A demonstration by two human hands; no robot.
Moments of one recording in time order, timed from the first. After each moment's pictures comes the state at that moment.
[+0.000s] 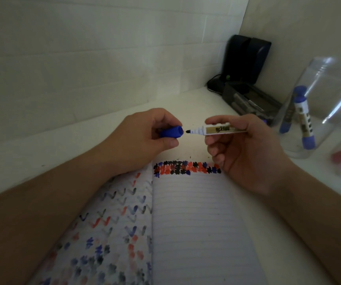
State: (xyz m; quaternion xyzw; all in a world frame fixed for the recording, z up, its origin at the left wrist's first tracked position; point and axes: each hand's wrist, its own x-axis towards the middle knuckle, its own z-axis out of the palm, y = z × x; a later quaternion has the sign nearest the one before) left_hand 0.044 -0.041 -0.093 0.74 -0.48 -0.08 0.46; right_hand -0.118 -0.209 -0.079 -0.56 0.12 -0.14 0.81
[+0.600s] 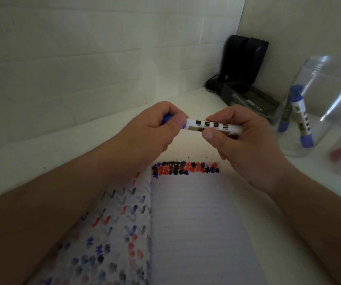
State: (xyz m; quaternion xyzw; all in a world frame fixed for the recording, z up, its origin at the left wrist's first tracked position) left_hand 0.022 -0.048 -0.077 0.66 -0.45 -0.19 0.56; right_hand -0.123 -0.211 -0.080 -0.79 0.05 -0.29 0.54
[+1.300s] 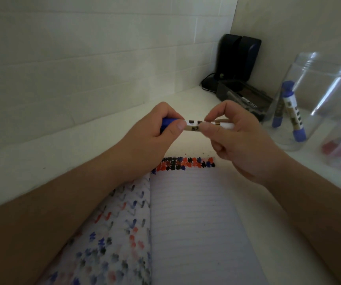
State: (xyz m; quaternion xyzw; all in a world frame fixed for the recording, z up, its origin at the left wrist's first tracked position) left_hand 0.011 -0.046 -0.082 0.71 -0.49 -0.11 0.50; right_hand -0.123 -0.215 -0.077 -0.76 0.08 -0.23 0.60
